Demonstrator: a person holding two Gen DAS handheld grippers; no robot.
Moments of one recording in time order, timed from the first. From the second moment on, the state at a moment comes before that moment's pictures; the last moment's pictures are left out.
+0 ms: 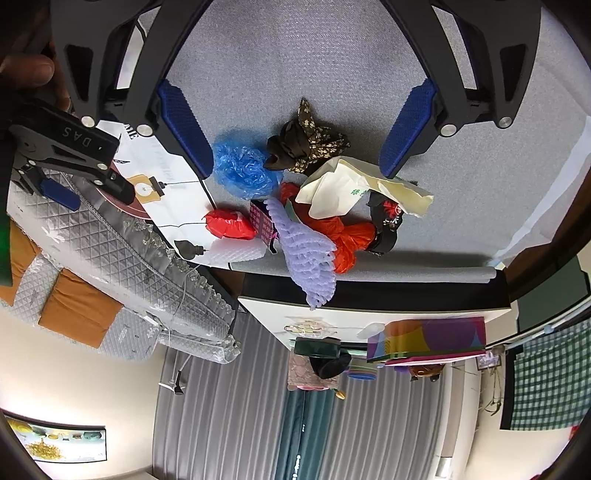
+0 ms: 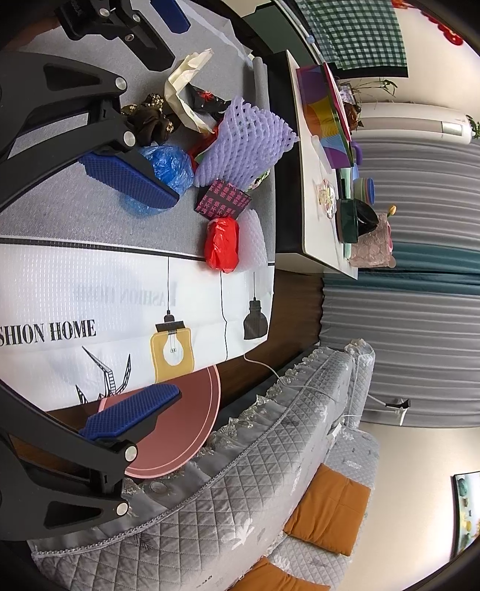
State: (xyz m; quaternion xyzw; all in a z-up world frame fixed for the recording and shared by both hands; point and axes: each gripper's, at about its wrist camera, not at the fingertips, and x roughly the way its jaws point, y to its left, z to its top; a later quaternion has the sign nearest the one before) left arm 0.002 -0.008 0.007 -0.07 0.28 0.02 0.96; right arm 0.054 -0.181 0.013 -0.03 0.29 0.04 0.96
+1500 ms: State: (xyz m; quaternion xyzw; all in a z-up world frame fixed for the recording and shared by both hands) left arm 0.059 0.056 -0.029 -0.12 0.35 0.11 0.92; right arm 0.132 -0.113 -0.054 0.00 0.39 0.22 0.89
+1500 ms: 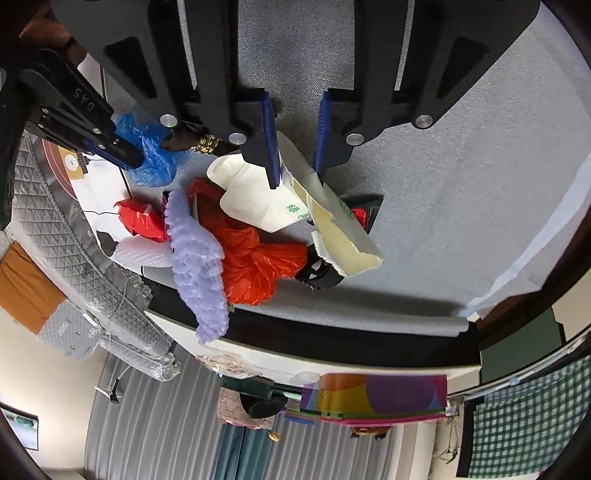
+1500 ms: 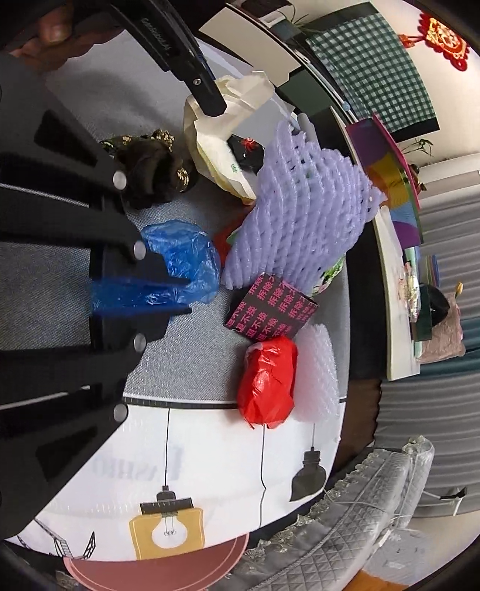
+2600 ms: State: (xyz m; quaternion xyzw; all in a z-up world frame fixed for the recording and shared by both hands) left arm 0.006 -0.023 0.025 -0.08 0.28 0.02 0.96; right arm 0.060 -0.255 0.028 0.06 0.30 0.07 0.95
